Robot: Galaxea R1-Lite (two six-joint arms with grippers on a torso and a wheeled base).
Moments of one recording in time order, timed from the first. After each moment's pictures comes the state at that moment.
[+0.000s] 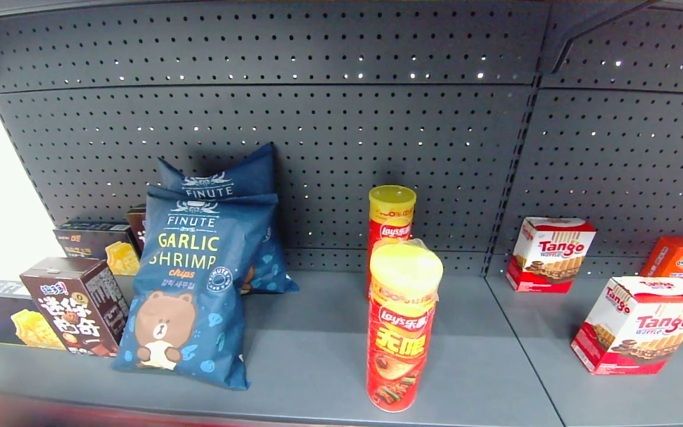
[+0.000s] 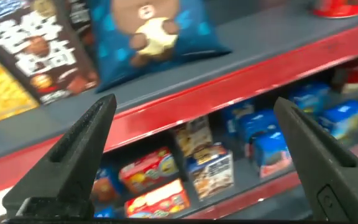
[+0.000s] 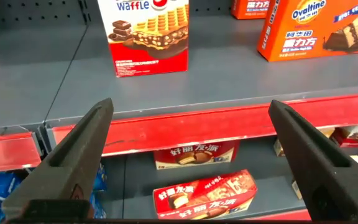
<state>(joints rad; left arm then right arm) -0.44 0.07 -0.07 0.10 0.00 0.15 -0.19 0.08 0.00 0.00 -0.01 0.00</state>
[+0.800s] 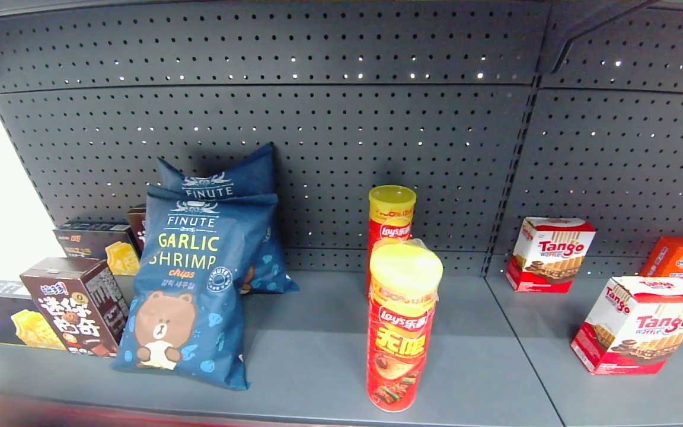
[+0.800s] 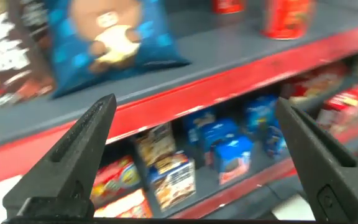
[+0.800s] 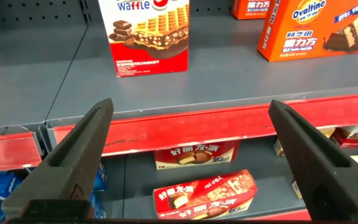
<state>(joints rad) -0.15 0.07 -0.07 0.10 -0.24 0.05 -0.19 0.08 0.00 0.00 -0.01 0.00</state>
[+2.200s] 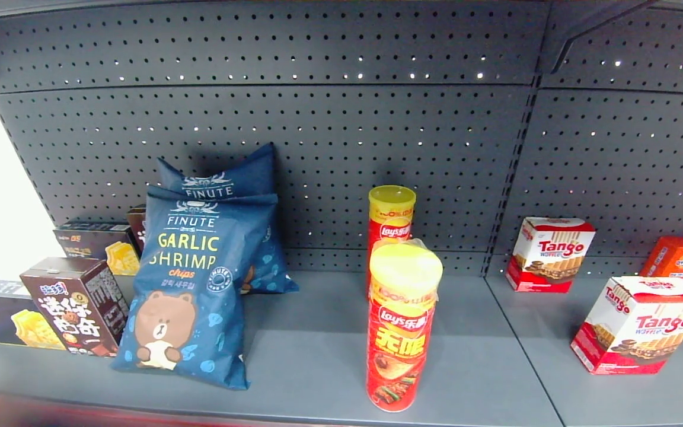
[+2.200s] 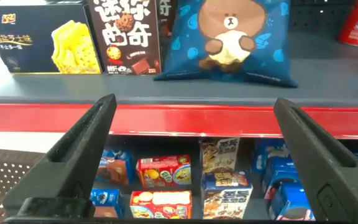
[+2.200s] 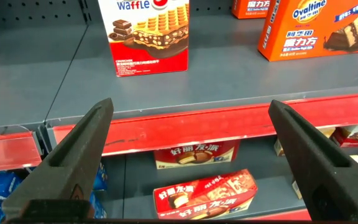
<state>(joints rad) 0.00 0.00 0.00 0.00 -0.02 0.00 -0.19 0.09 0.00 0.00 -0.01 0.00</state>
